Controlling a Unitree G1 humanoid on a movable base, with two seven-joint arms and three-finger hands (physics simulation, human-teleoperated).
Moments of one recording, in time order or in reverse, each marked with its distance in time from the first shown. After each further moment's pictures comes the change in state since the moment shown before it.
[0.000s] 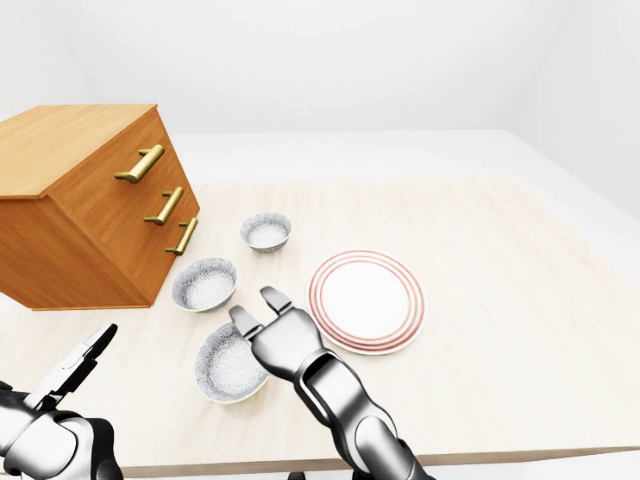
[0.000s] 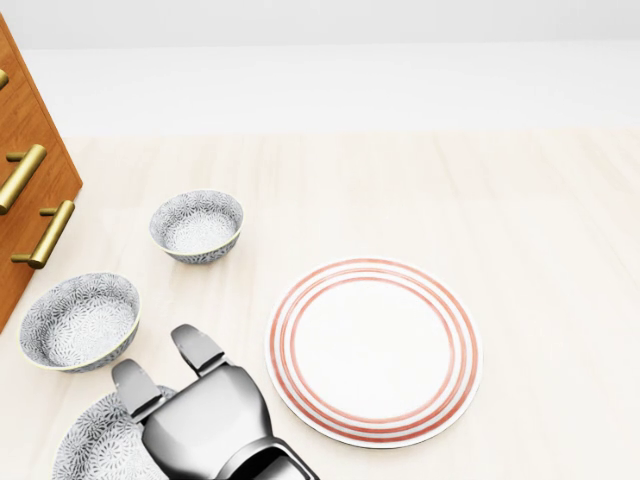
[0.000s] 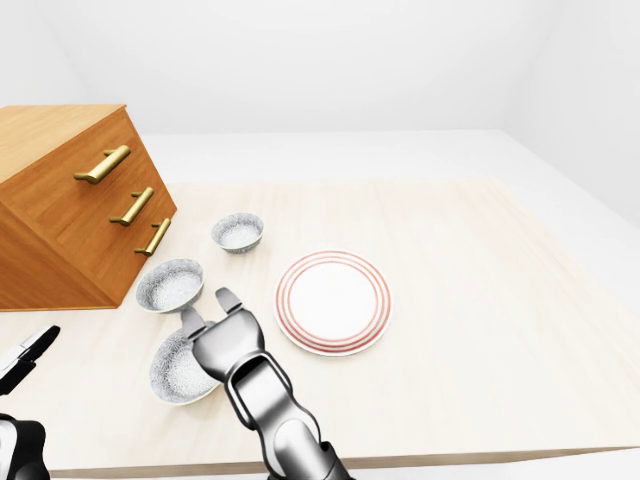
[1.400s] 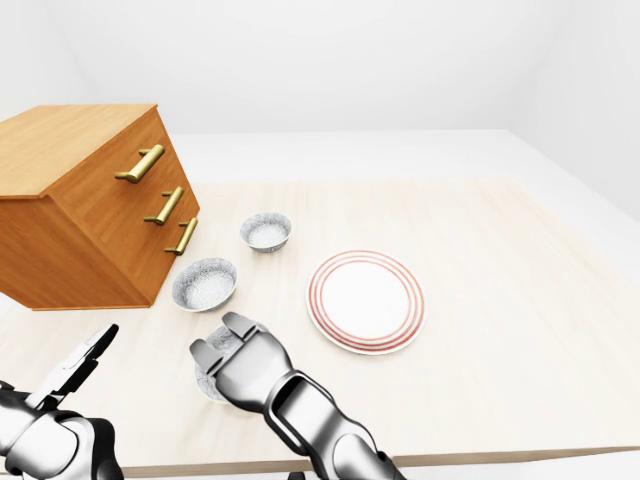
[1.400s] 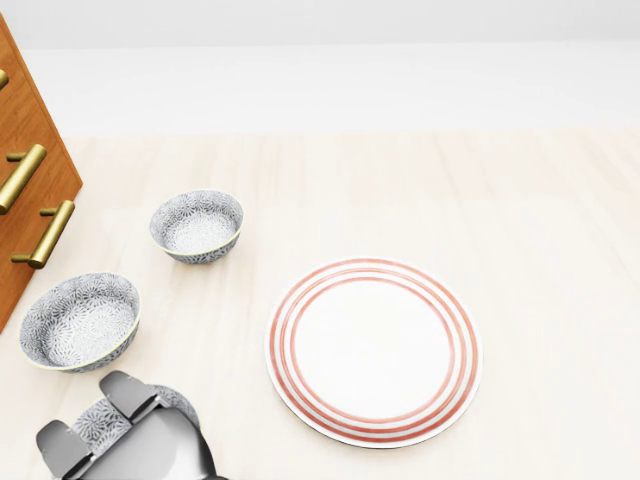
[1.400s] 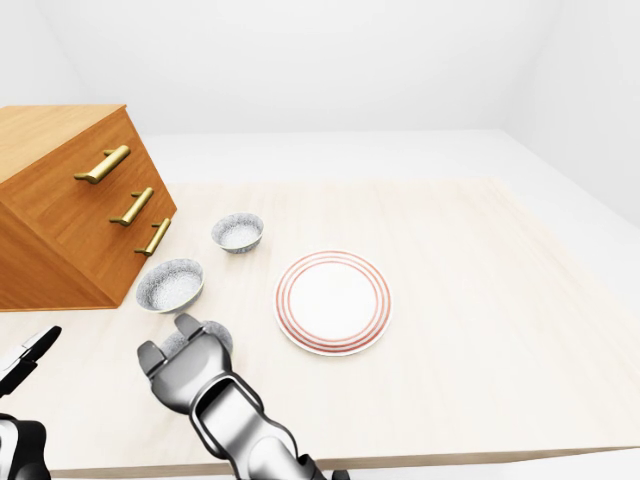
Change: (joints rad) left arm 0.001 0.001 -0.003 0.006 -0.002 0.000 0.000; right arm 0.005 0.036 0.129 0.062 0.011 -0.046 0.010
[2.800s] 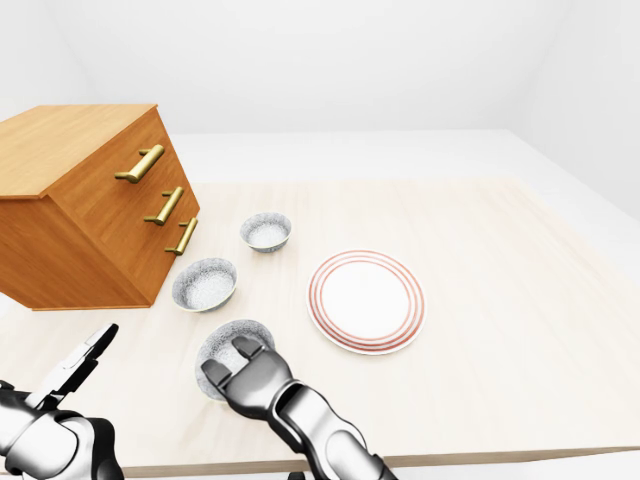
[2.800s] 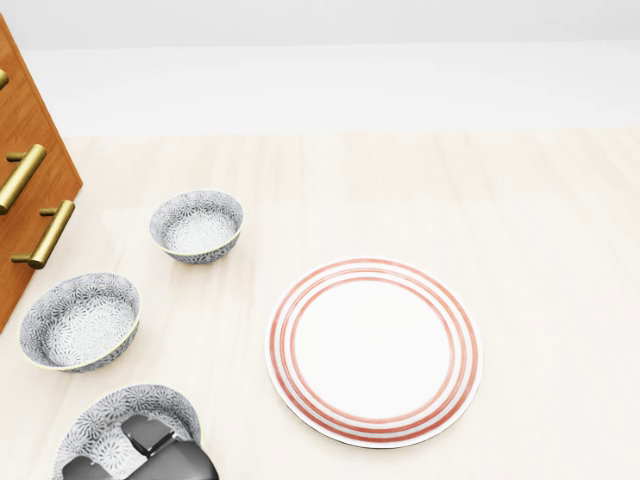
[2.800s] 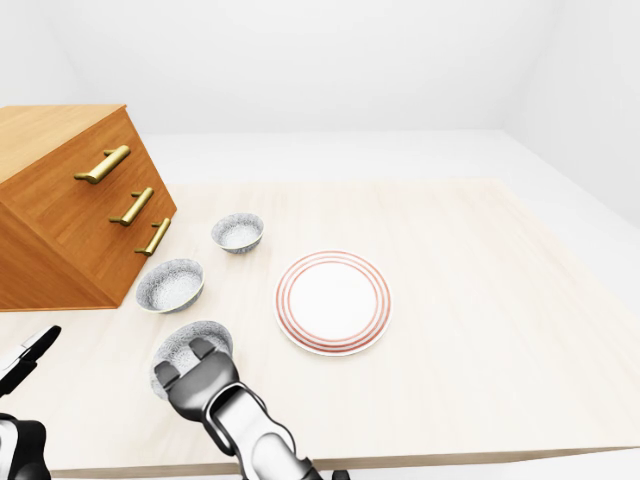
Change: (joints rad) left arm 0.000 -0.001 -0.001 -0.005 -0.003 0.000 0.000; right arm 0.018 0.013 -0.040 0.245 0.118 0.029 -0.118
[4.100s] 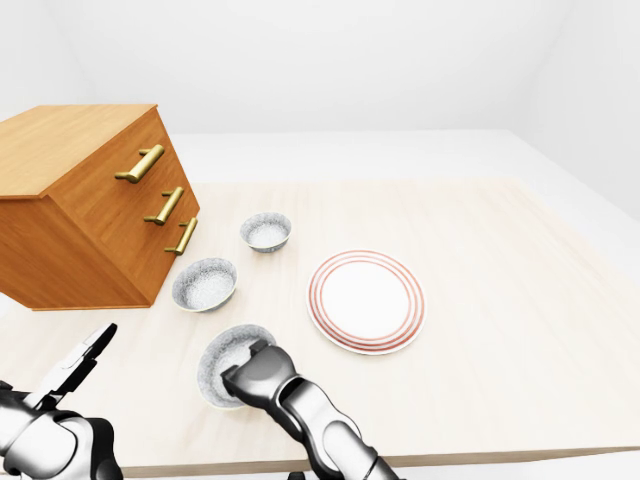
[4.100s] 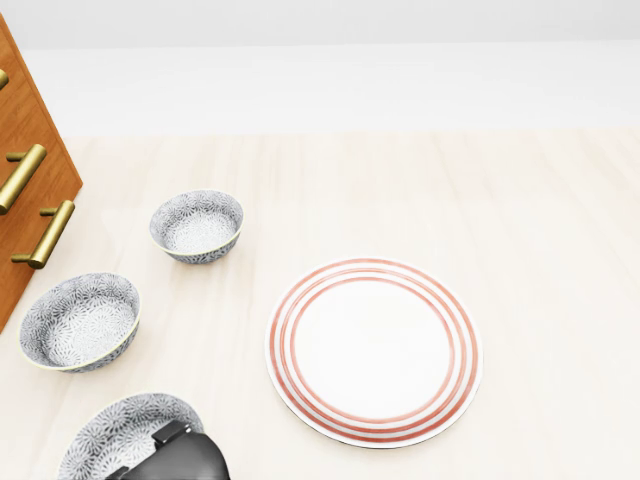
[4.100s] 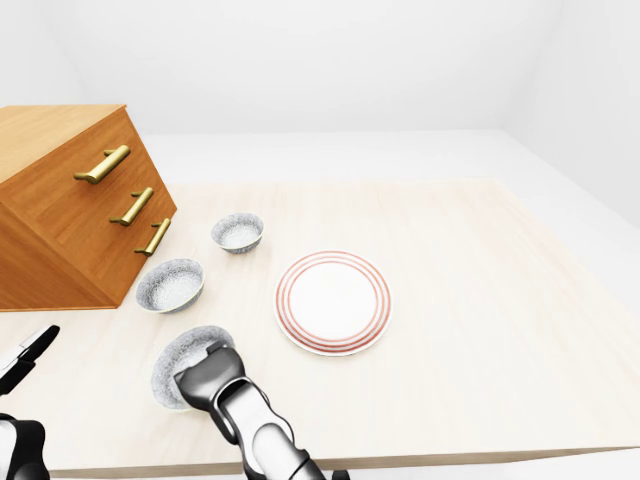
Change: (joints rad) left arm -0.001 0.000 0.003 -0.005 -0.002 0.000 0.000; right arm -0.036 0.026 -0.055 0.135 0.045 0.049 -0.104
